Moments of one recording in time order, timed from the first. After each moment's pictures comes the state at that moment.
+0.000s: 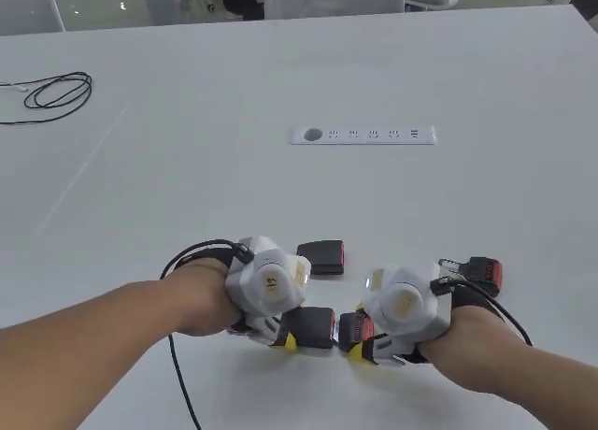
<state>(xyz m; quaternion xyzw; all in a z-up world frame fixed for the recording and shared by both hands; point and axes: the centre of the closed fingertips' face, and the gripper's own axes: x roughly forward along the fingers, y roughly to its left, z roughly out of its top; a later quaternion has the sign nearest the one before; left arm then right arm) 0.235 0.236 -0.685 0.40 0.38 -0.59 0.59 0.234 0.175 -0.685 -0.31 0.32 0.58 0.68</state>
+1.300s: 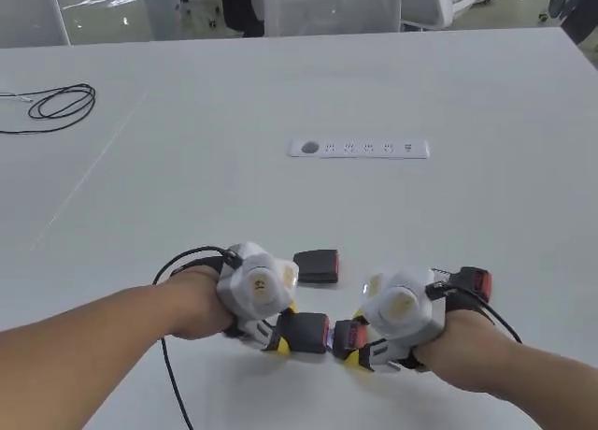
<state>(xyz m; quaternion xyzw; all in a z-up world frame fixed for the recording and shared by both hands) 0.240 0.239 -0.682 0.39 0.38 -0.57 0.61 0.236 0.174 -0.683 -0.31 0.32 0.59 0.68</state>
